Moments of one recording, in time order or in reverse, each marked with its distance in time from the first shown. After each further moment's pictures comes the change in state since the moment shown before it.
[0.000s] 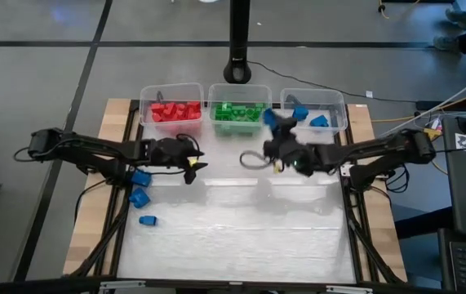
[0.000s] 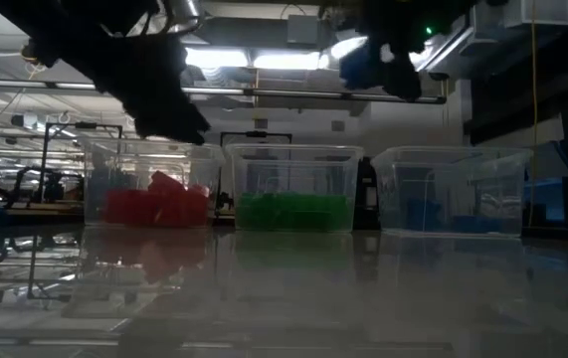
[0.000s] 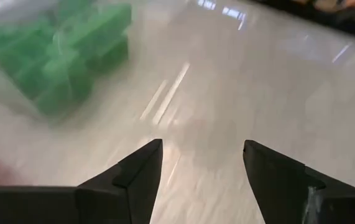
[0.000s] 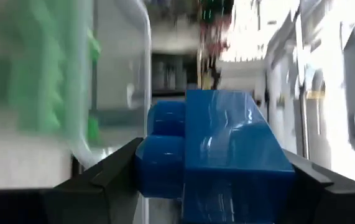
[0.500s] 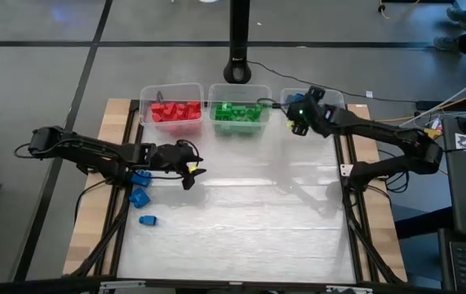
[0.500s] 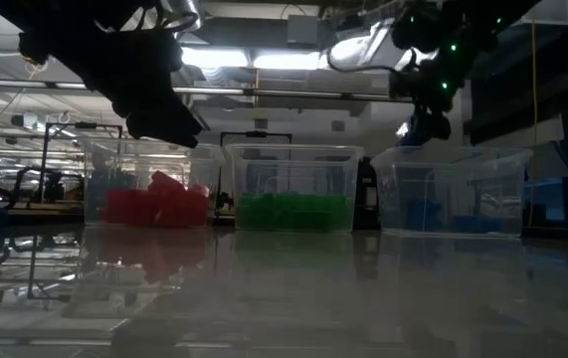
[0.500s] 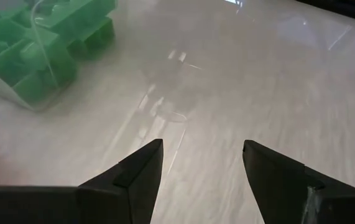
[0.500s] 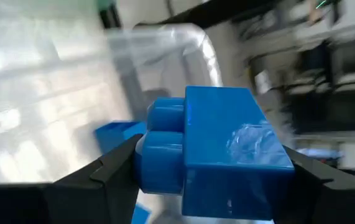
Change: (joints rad) left arm -0.081 0.000 0.000 -0.052 -0.040 -0.028; right arm -0.581 -0.110 -0.004 -0.520 -0.447 0.465
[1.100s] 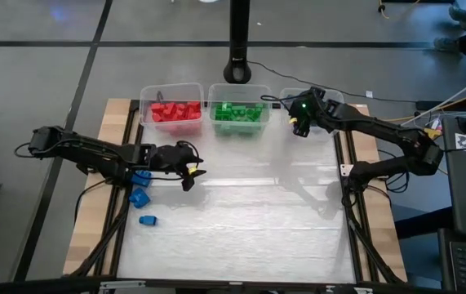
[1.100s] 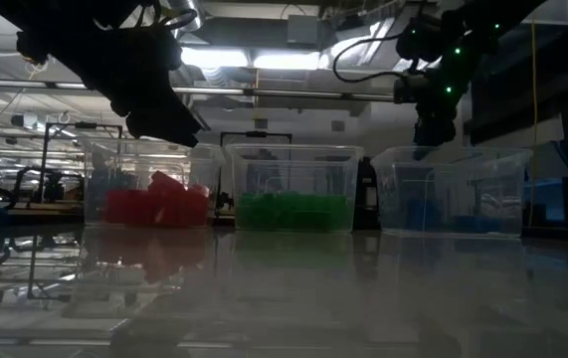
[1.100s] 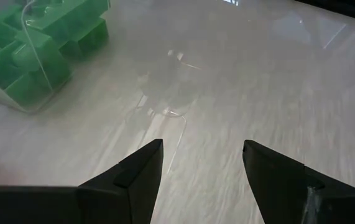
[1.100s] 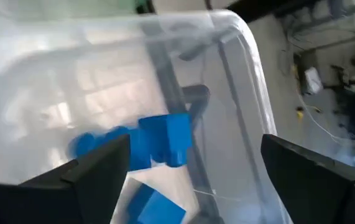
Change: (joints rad) left arm -0.013 0.000 0.000 0.002 0.000 0.007; right arm -0.113 0.000 0.009 -0.069 -0.224 0.043
